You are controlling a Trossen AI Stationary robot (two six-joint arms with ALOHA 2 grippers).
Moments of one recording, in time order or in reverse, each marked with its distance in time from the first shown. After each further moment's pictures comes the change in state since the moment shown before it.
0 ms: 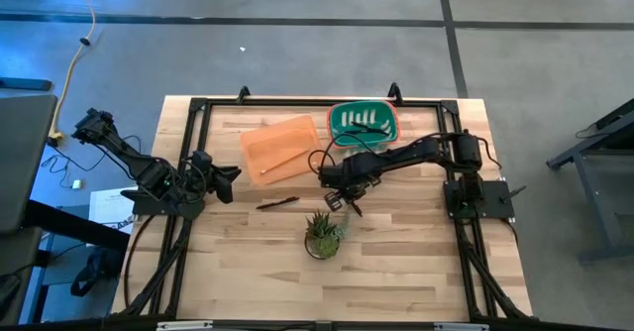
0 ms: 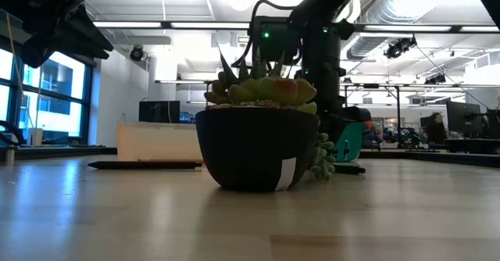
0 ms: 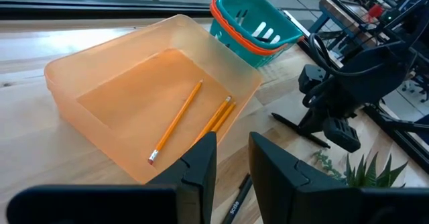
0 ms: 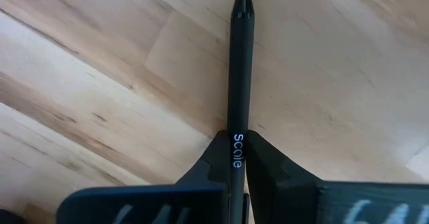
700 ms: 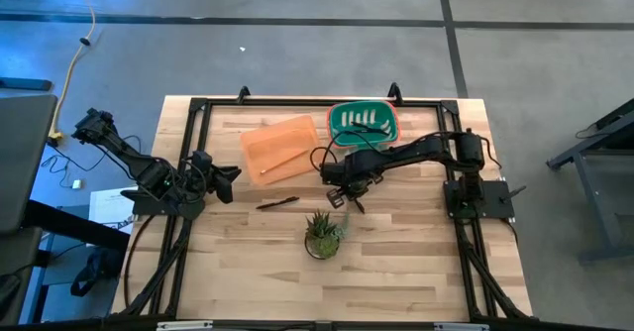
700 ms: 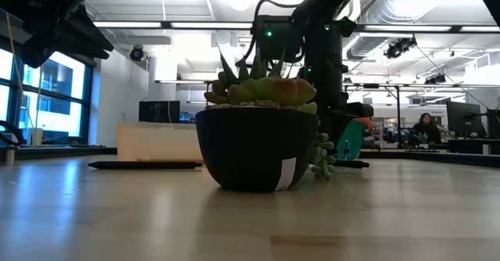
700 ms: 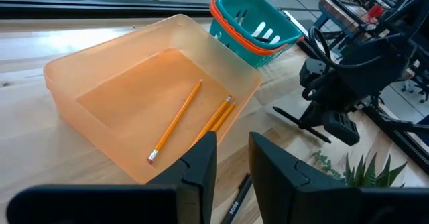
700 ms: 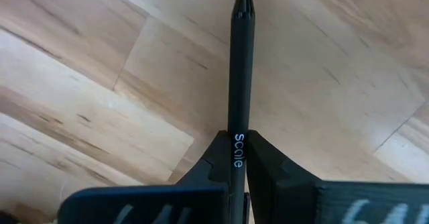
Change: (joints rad) left arm 0.000 0.000 0.000 0.002 0.000 -0.001; right arm -0.008 -0.026 -0.001 -0.021 -0.011 0.008
